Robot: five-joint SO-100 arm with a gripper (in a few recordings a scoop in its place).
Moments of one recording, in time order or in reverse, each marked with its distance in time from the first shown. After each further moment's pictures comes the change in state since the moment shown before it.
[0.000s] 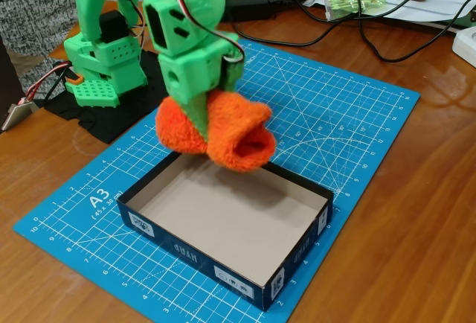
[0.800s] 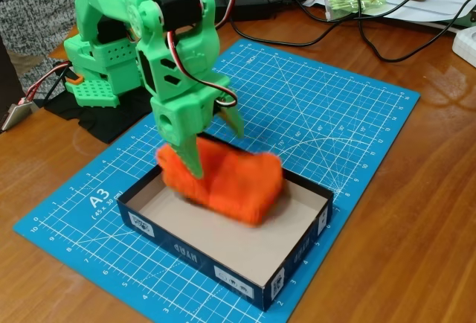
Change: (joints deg) arm 5.1 -9.8 -8.6 4.1 -7.6
